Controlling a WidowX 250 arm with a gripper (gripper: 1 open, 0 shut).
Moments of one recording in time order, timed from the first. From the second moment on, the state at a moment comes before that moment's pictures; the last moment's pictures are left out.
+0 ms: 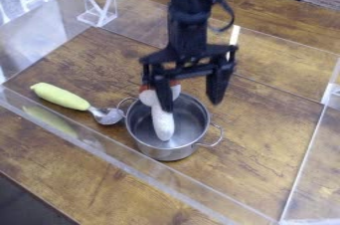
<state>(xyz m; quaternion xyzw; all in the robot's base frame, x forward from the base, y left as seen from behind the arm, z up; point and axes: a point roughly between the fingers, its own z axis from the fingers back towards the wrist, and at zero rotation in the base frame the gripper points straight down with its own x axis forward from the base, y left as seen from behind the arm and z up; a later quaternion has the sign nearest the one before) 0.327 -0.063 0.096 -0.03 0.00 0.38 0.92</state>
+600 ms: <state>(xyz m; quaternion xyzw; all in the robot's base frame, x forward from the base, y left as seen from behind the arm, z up) 0.363 -0.064 0.141 -0.11 -0.06 0.28 0.95</state>
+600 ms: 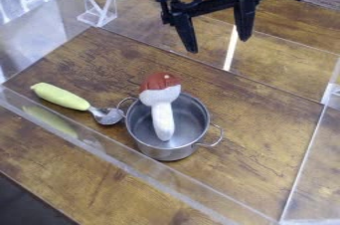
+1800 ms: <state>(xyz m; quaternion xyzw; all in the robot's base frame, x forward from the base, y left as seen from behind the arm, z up) 0.388 -0.090 0.126 -0.07 -0.02 0.25 0.97</state>
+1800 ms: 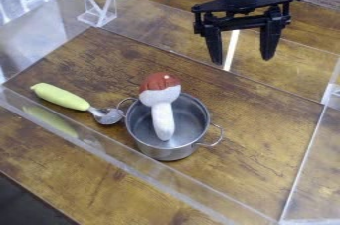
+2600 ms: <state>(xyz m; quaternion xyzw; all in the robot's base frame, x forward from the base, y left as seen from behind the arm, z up) 0.395 -0.054 0.094 -0.04 -0.01 0.29 0.96</state>
